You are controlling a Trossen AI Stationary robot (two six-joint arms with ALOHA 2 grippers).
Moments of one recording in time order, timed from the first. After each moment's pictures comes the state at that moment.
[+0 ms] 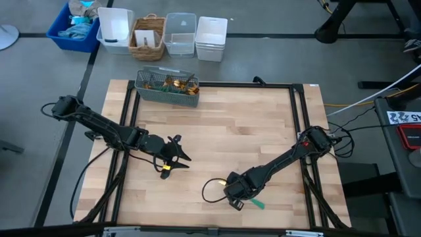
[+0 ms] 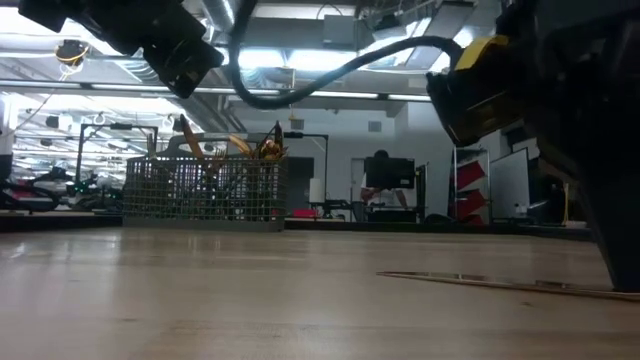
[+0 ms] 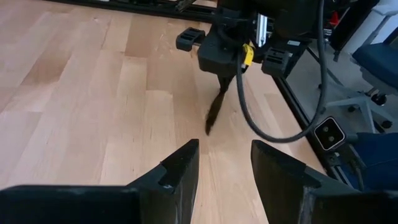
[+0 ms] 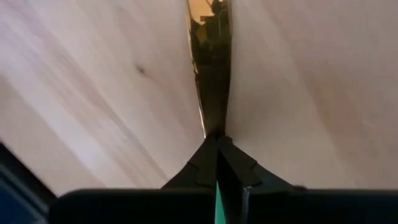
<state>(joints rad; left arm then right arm) -0.33 1.15 0.57 0.15 -0.07 -0.25 0.54 2.02 1.36 -0.75 -0.15 1.12</state>
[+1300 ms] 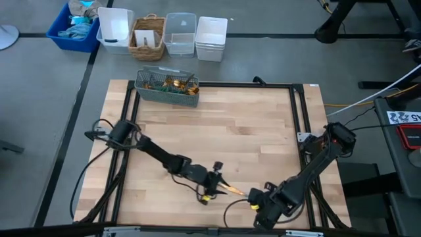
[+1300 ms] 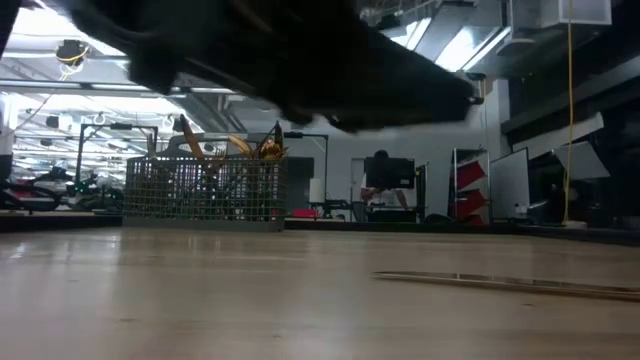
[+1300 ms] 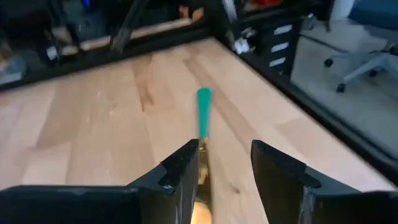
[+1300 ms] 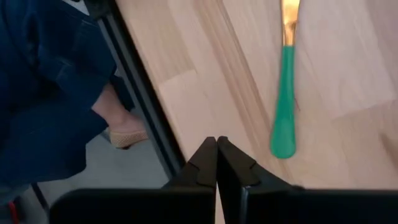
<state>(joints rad) -0.39 2.03 1.03 0.67 -0.07 0.10 0.81 1.78 1.36 -0.81 0.01 1.23</state>
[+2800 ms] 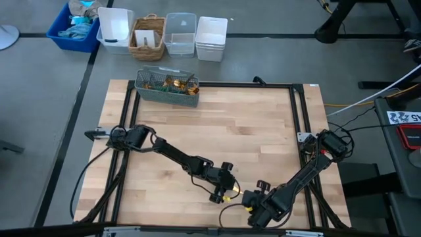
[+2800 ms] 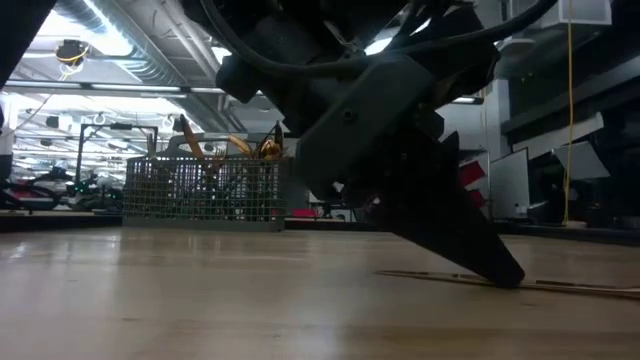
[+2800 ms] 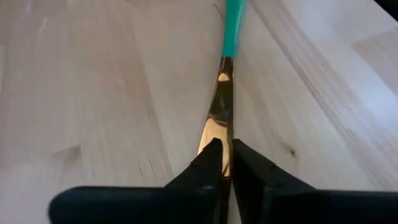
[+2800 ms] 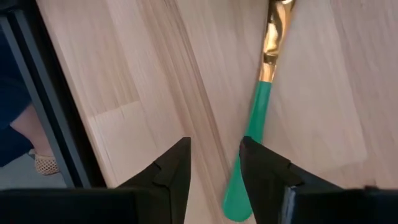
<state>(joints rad) -0.31 2.27 1.46 0.02 -0.02 0.05 0.82 1.93 1.36 -0.80 0.15 1.12</state>
